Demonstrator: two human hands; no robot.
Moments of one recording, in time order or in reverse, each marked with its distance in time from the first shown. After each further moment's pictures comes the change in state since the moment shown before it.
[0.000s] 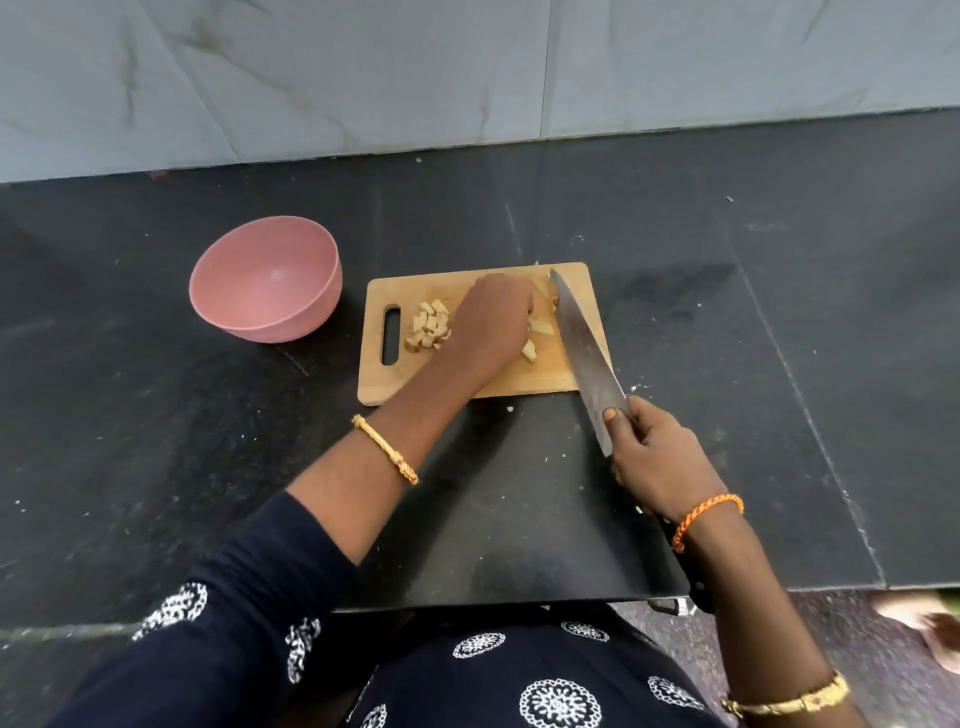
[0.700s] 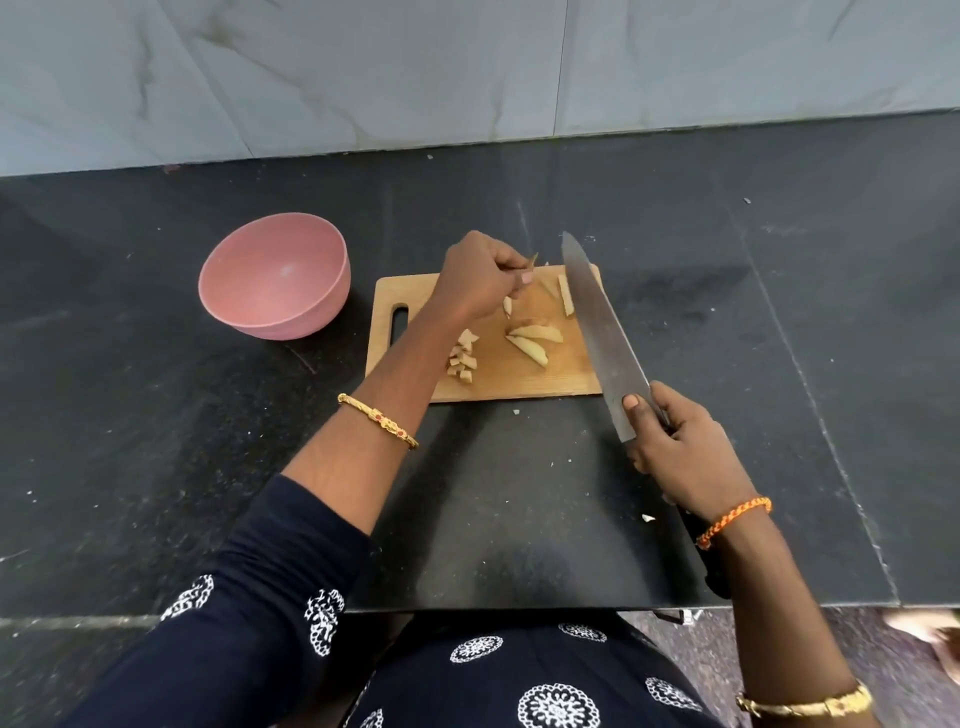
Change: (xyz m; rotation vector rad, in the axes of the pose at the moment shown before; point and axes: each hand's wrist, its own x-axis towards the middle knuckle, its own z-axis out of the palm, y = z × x) left_hand 0.016 -0.016 -0.032 -0.698 -0.015 -0.234; right_hand 0.007 0.000 -0.016 0.012 0.011 -0.132
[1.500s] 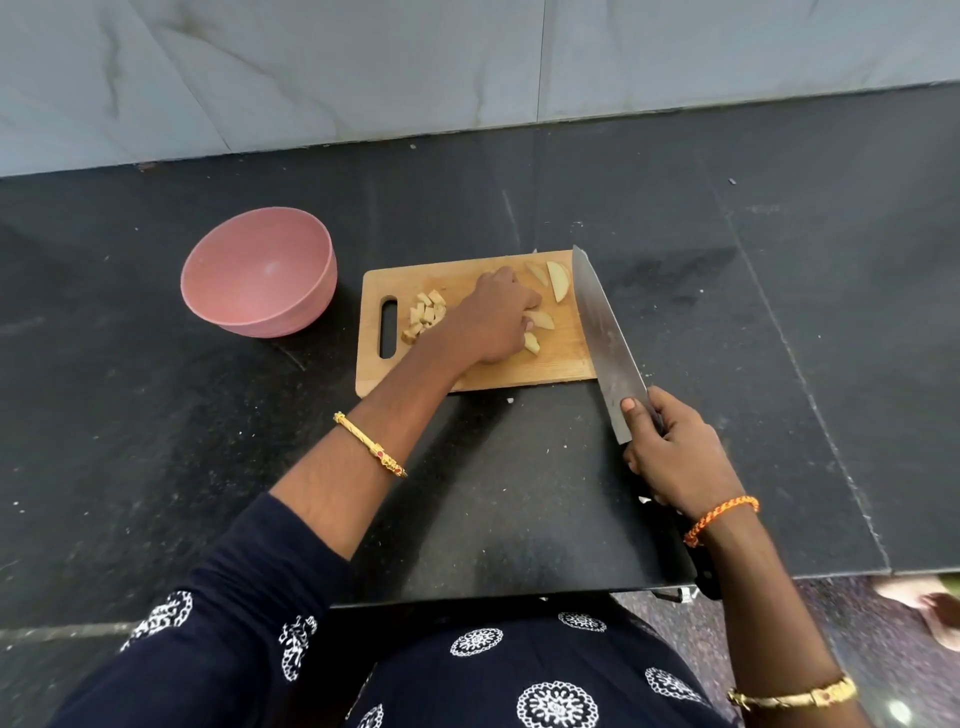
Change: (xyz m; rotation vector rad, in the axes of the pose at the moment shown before) left_hand -0.015 -0.017 0.027 0.654 -0.280 0.254; right_hand -0.008 0.015 0.012 0.061 0.048 0.088
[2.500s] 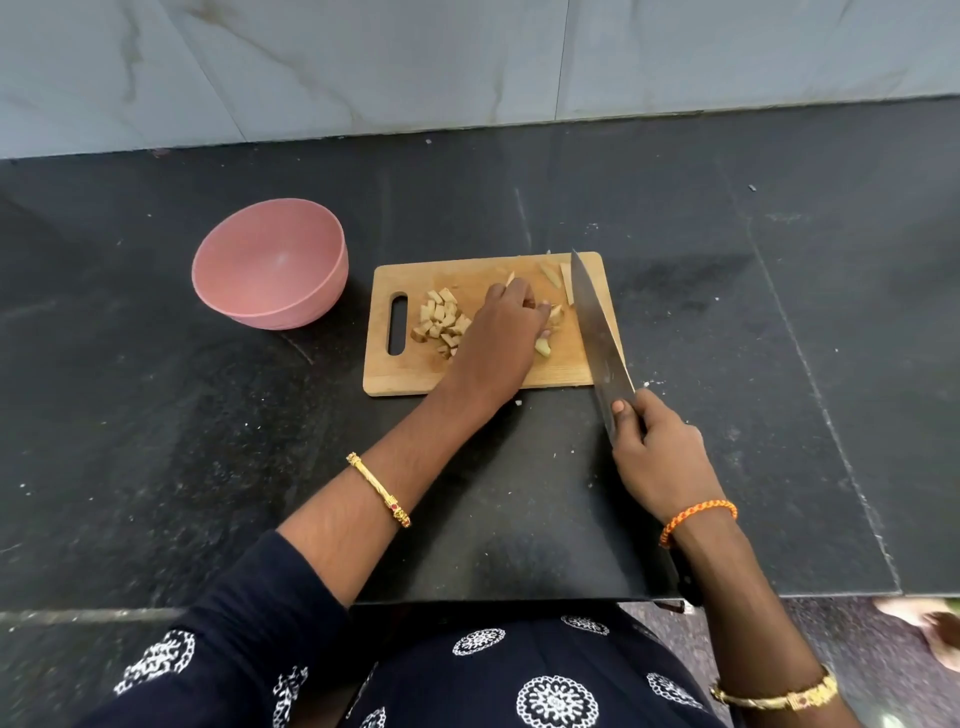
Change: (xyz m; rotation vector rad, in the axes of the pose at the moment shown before) left_hand -0.018 0.003 0.031 -0.006 0.480 0.080; right_hand 0.000 -0.015 0.015 -0.114 0.009 -0.031
